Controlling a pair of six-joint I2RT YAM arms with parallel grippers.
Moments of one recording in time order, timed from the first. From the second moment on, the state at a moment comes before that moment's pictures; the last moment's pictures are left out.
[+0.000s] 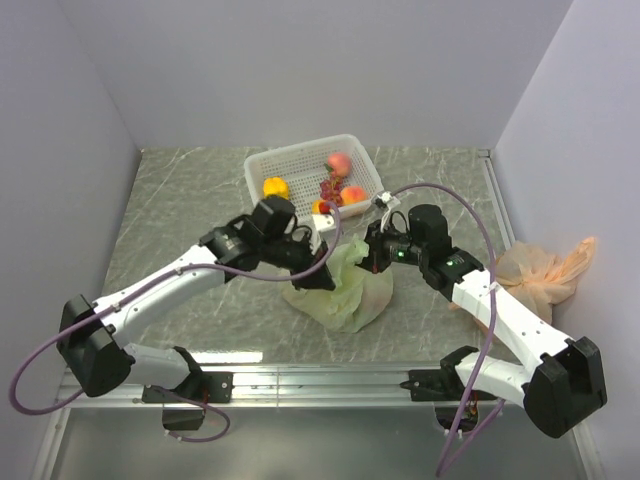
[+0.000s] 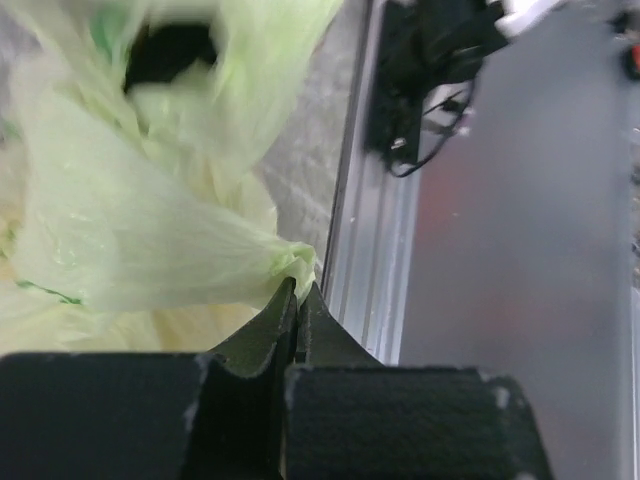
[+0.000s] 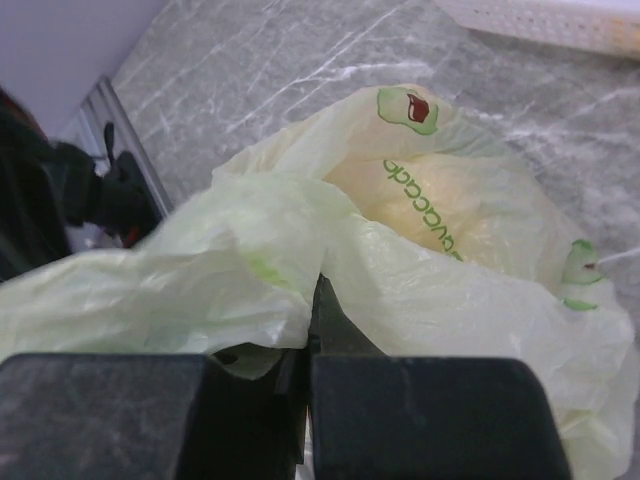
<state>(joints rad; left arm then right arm) -0.77 1.32 1.18 -0.50 0.75 0.02 0.47 1.09 0.77 -0.14 -0.61 0.28</state>
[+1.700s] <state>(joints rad) -0.87 1.49 0.87 0.19 0.21 -0.70 0.11 0.94 0.80 -0.28 -0.87 0.37</state>
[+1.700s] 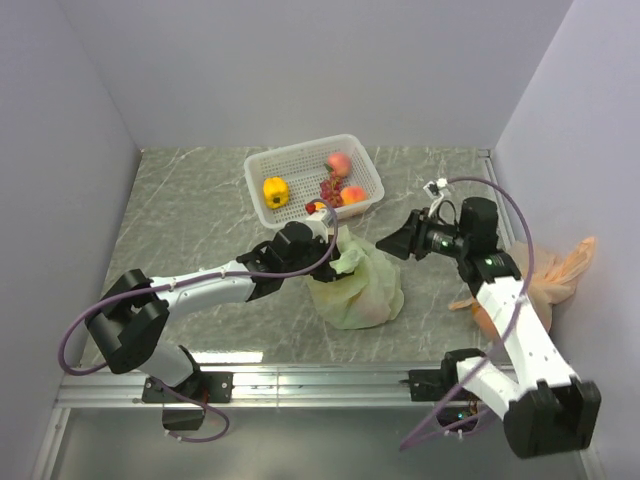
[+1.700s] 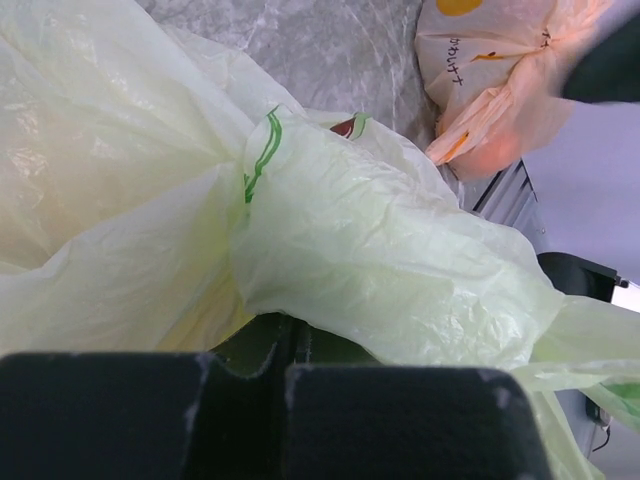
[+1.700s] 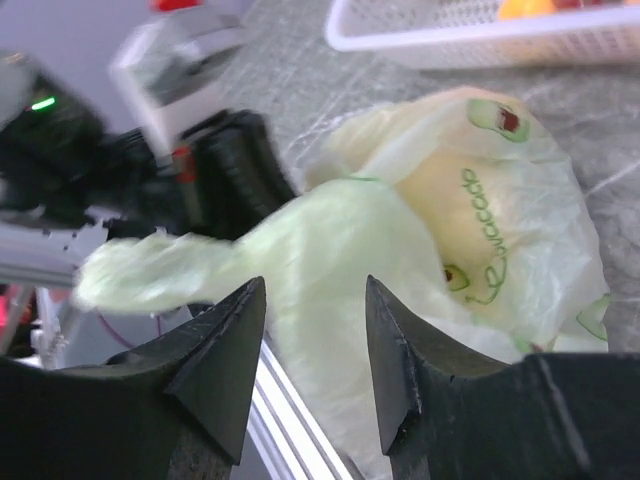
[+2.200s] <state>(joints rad) -0.84 1.57 0.87 0.25 0.30 -0.77 0.18 1.25 0.62 -0.16 -0.93 0.51</state>
